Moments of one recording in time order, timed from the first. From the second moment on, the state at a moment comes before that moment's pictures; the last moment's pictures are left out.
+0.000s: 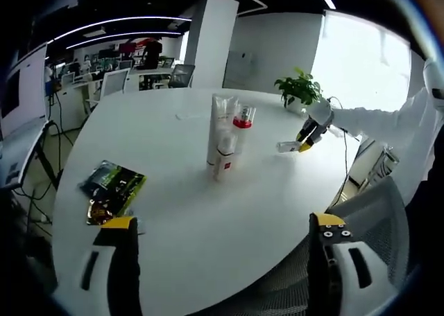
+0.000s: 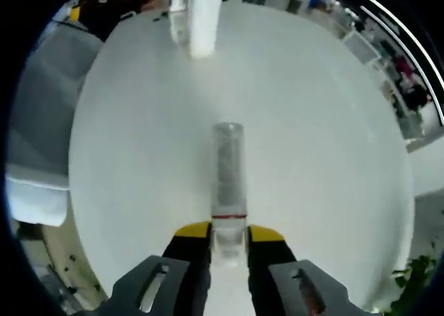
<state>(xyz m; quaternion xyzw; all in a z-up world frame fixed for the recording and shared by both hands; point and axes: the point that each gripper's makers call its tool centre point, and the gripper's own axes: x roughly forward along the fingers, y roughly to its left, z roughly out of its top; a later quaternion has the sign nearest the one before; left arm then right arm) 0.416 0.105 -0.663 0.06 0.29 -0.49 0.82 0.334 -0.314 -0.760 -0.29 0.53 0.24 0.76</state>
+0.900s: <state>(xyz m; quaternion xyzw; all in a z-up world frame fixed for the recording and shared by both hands) 0.410 0.061 -0.676 0.24 0.28 -0.56 0.74 0.340 -0.207 -0.730 -0.35 0.48 0.32 0.74</state>
